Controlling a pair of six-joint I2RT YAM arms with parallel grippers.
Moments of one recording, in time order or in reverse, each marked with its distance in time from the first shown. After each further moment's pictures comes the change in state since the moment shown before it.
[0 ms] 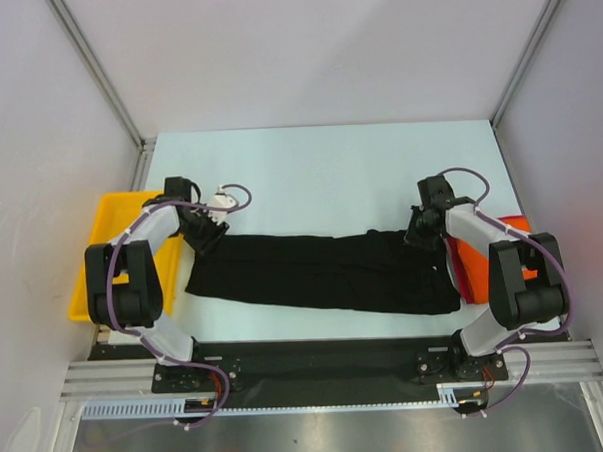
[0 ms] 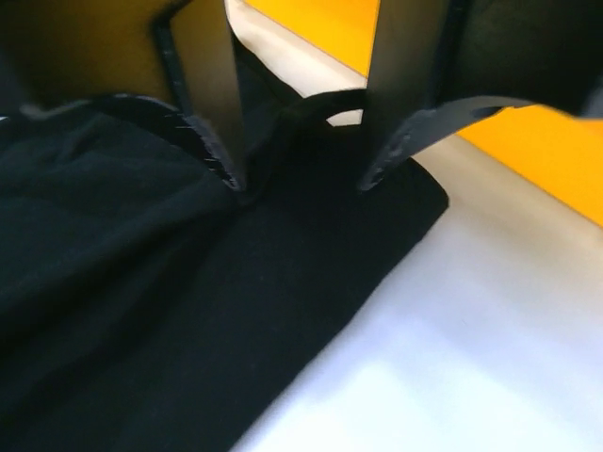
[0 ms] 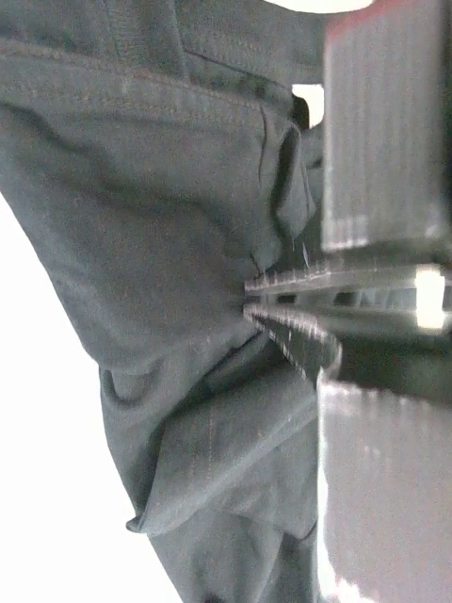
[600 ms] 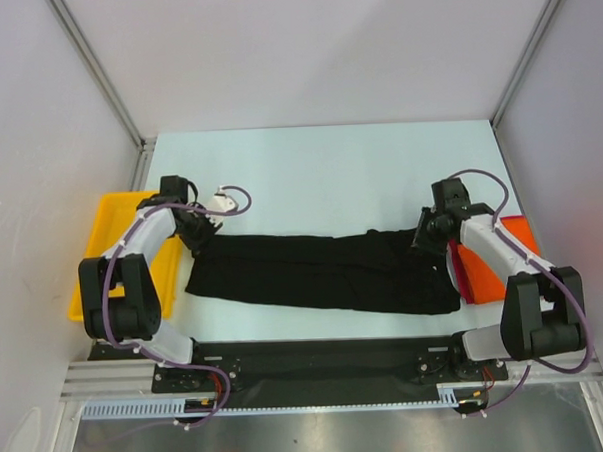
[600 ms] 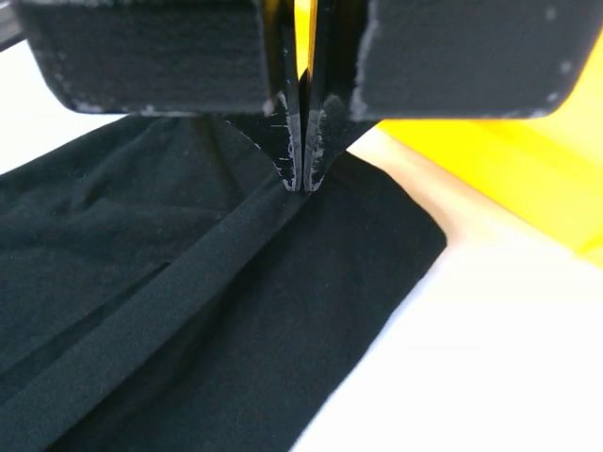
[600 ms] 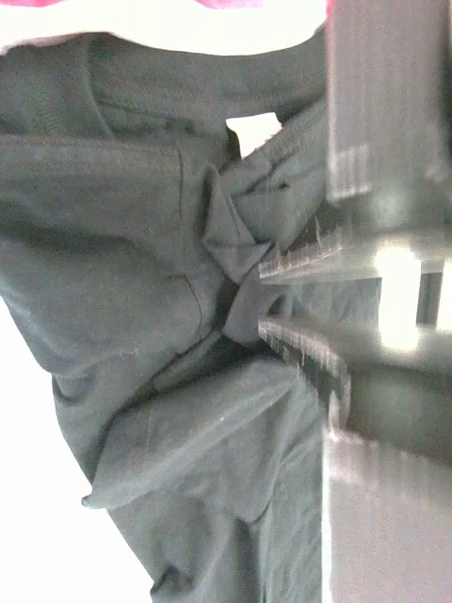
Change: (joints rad) left arm 0.000 -0.076 -0.011 -0.074 -0.022 0.089; right arm -0.039 -0.188 -0.043 -0.100 -0.045 0.003
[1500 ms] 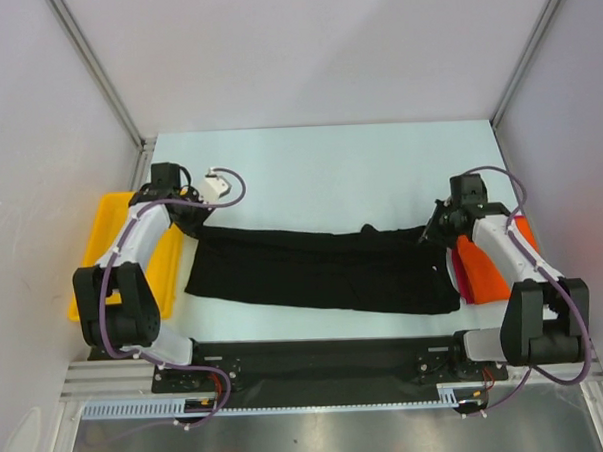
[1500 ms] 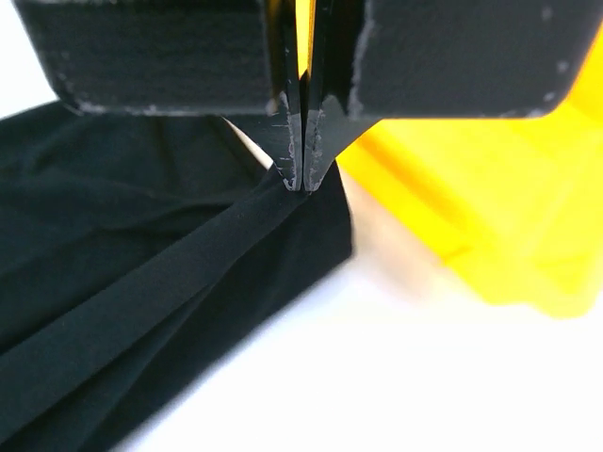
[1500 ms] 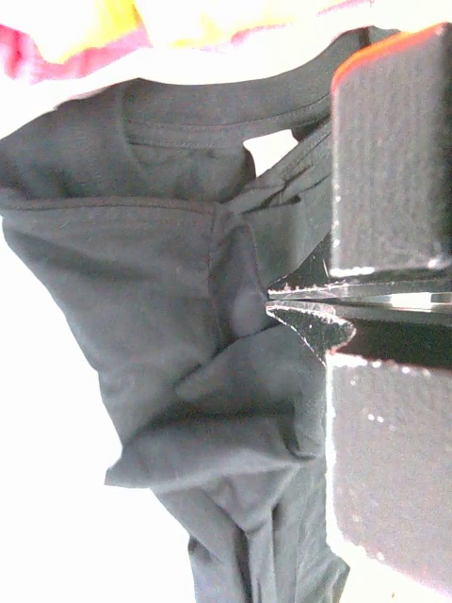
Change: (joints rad) left arm 0.007 -0.045 0.068 0.049 -0.039 -0.046; right arm -0.100 -0.025 -0.004 0.017 -0.071 -0.011
